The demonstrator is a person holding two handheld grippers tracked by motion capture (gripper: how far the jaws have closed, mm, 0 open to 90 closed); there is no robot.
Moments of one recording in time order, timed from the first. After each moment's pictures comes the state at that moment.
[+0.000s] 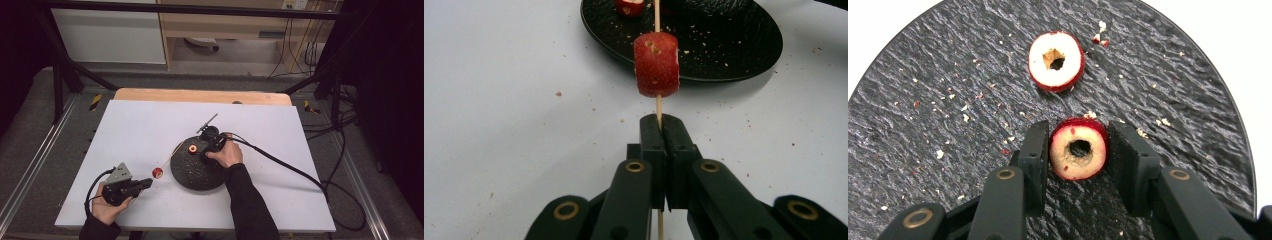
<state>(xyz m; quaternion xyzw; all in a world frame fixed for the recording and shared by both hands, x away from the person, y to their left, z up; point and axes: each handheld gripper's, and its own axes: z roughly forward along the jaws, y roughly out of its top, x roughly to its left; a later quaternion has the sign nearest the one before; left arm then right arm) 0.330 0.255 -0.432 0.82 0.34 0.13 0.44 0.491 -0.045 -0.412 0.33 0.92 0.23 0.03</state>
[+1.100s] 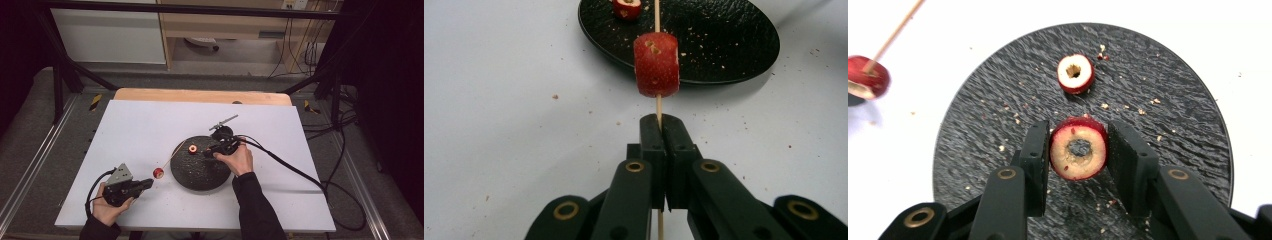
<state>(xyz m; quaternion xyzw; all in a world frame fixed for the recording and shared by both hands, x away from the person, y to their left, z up) 0.328 0.252 -0.431 0.82 0.34 0.13 0.44 0.456 -0.078 -0.382 0.39 0.86 0.32 0.02</state>
